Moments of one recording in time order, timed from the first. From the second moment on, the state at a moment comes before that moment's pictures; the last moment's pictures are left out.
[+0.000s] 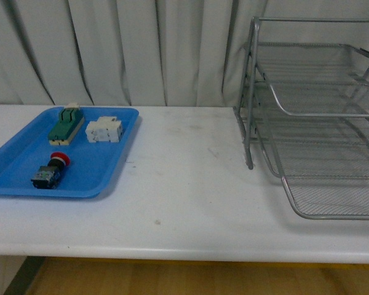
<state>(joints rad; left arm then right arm) 0.00 0.01 0.01 0.00 0.00 0.00 -0.01 0.26 0.01 0.26 0.00 0.01</state>
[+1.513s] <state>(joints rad) 0.13 0.79 0.25 0.20 -0.02 0.09 -0.01 0.00 0.01 0.00 0.00 0.00</state>
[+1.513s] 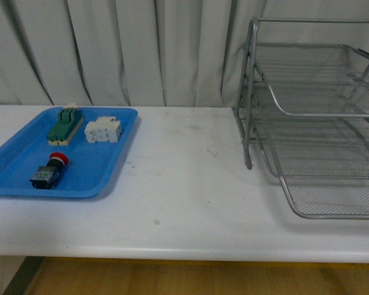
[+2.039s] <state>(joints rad) 0.13 2.06 1.19 0.00 0.14 0.18 -0.01 0.00 0.01 0.00 0.00 0.00</state>
